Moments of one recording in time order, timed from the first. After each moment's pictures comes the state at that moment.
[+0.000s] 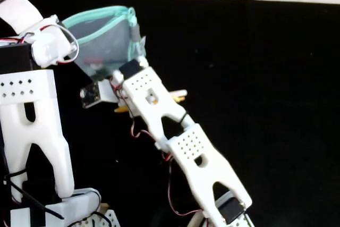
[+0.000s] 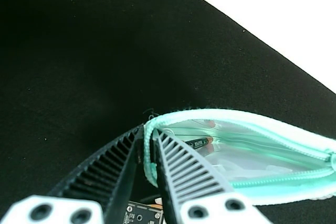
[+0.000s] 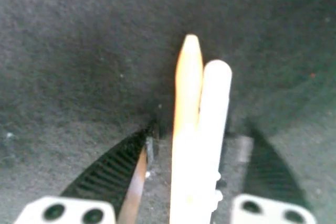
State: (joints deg) left arm -12.8 -4.0 -10.5 78.6 25.3; right arm -42.5 69.8 -68.3 98.8 68.9
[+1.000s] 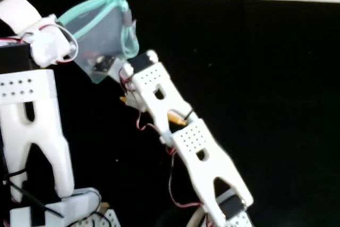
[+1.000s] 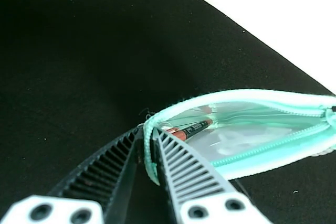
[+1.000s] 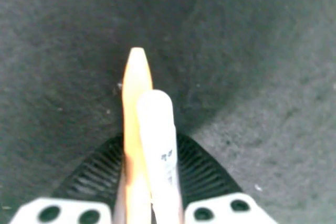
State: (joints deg) left arm -12.8 -4.0 -10.5 78.6 25.5; right arm -34.5 71.6 -76.6 100.7 31.9
